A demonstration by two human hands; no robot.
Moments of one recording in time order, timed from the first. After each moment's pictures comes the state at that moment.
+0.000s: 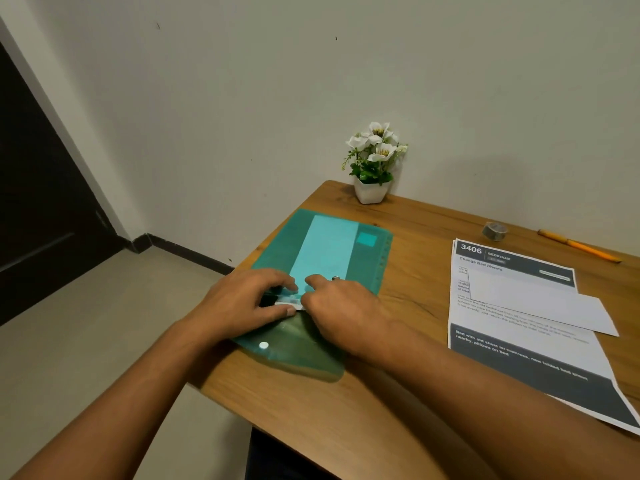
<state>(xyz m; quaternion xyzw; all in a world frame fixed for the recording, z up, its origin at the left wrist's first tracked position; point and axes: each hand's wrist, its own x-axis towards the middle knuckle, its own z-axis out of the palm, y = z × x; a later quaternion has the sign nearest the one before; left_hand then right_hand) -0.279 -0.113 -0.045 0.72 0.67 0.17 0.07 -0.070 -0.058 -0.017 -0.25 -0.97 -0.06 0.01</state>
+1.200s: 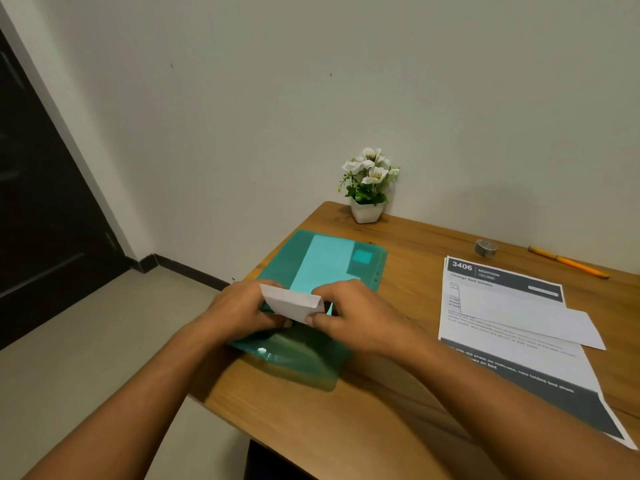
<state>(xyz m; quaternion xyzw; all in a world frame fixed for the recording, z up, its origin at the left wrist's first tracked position) -0.272 -0.104 -0.034 0.67 0.72 0.15 0.13 -0.037 -0.055 0.012 -0.32 -0.90 0.26 0.11</state>
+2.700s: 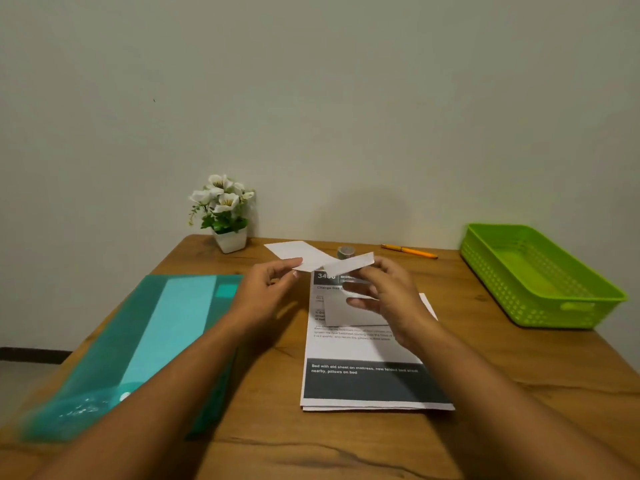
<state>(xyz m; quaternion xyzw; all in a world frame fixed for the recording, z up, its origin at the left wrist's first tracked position) -0.057 0.058 -0.027 0.61 0.52 0.47 0.37 0.175 0.032 0.004 -0.49 -0.46 0.54 0.51</state>
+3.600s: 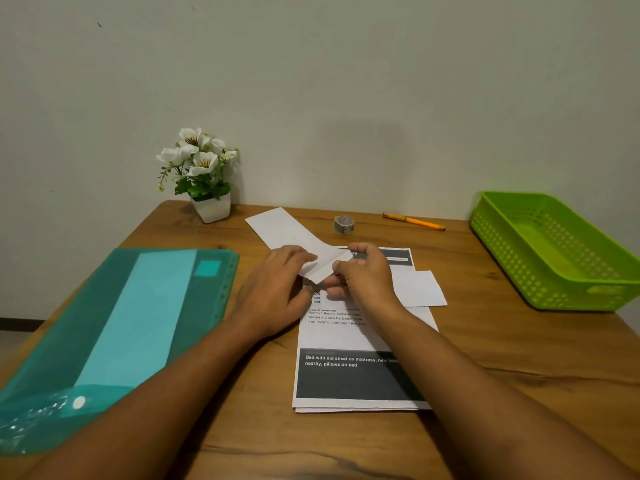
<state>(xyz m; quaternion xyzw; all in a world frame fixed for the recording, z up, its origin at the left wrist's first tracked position) -0.039 0.081 -0.073 0.81 0.53 0.26 0.03 0.141 0.082 -0.044 -0.57 -0.40 0.52 0.49</state>
